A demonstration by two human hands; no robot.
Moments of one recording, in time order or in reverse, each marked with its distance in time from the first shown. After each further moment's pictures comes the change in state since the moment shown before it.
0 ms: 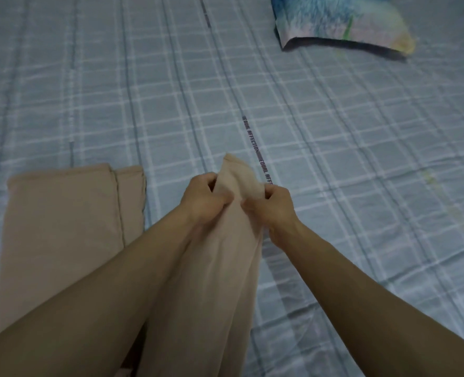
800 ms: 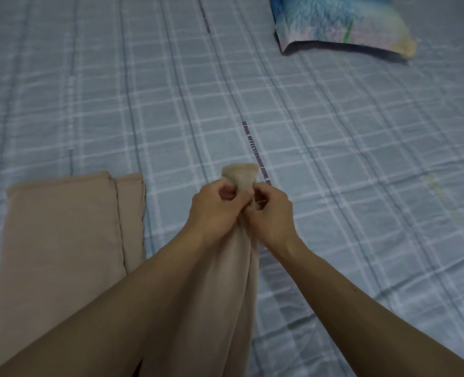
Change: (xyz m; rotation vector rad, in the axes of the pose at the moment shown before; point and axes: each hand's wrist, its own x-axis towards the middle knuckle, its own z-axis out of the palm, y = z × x) left_hand -0.022 0.015 0.014 -0.068 0.041 0.076; right_hand -0.009 -0.001 0.004 -0.179 0.067 -0.416
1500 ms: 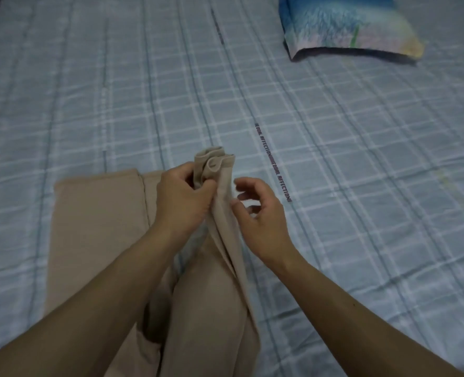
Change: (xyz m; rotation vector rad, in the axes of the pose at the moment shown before) left_hand -0.049 0.021 -0.070 -0.056 0.262 0.191; right_hand -0.052 -0.027 0.019 0.221 -0.074 -0.188
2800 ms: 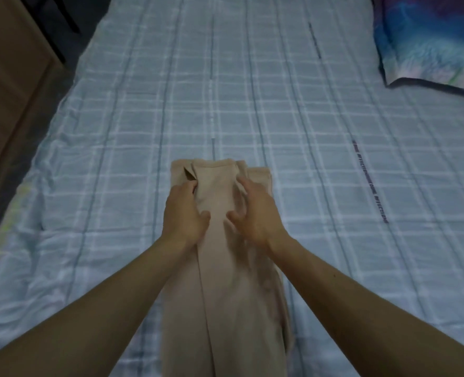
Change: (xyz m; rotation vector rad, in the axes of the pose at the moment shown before) left_hand 0.011 -0.139 -0.195 0.465 0.067 -0.162; right_hand 0.005 -0.034 0.211 -0.573 -0.384 -0.024
